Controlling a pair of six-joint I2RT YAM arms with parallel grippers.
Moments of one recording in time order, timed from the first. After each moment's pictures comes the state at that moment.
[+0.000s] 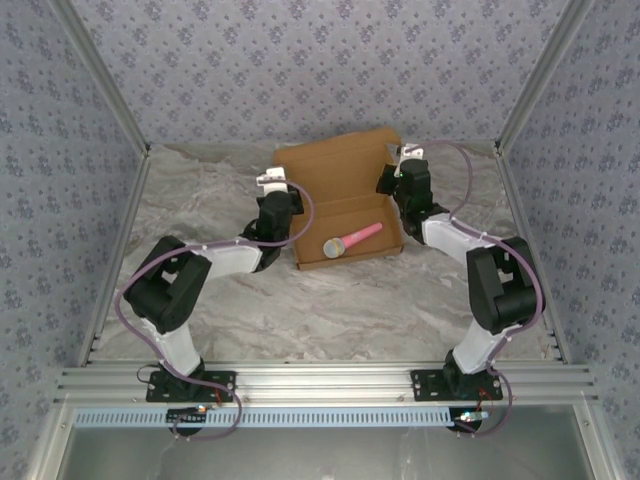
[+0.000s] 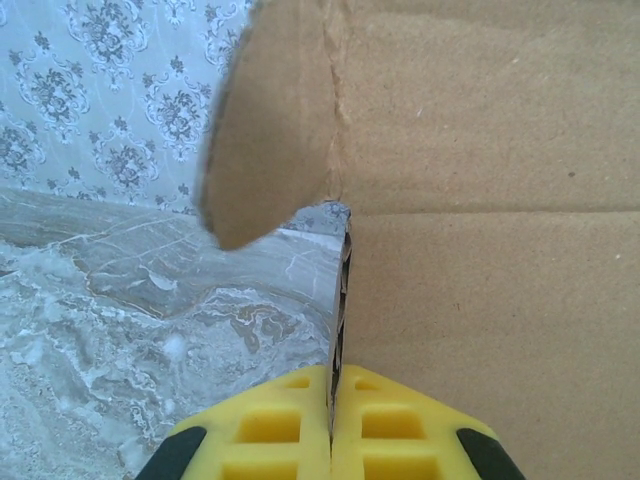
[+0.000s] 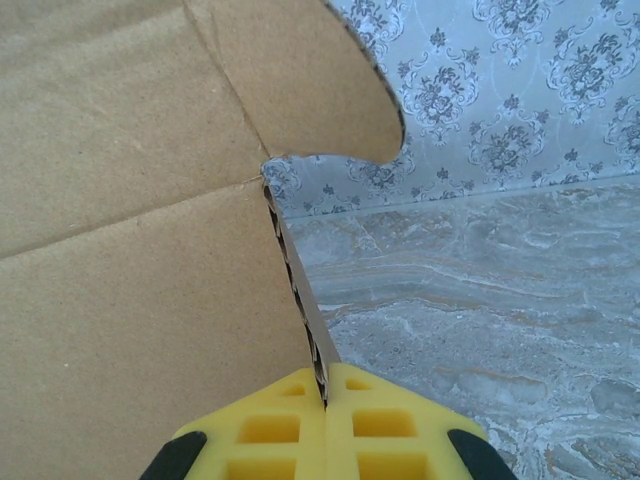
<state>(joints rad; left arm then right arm) -0.64 1.77 0.94 0.66 -0.59 -0.32 0.31 1.69 1.04 0.35 0.14 0.29</state>
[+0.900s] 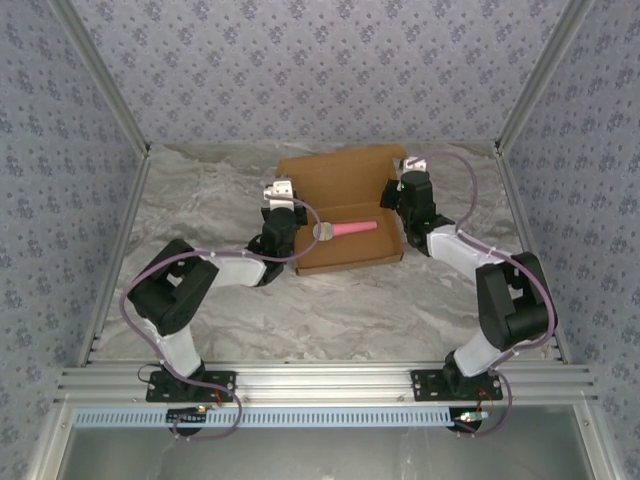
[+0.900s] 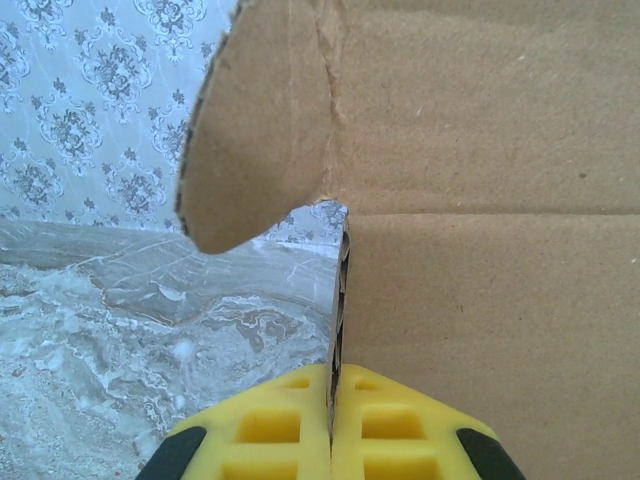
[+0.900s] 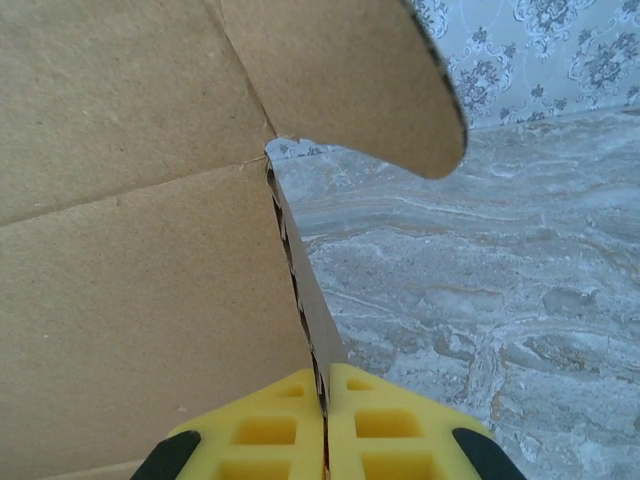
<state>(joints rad) -0.72 1.78 0.83 0.85 -0.67 -0.21 0.33 1.58 0.93 0.25 0.18 0.31</state>
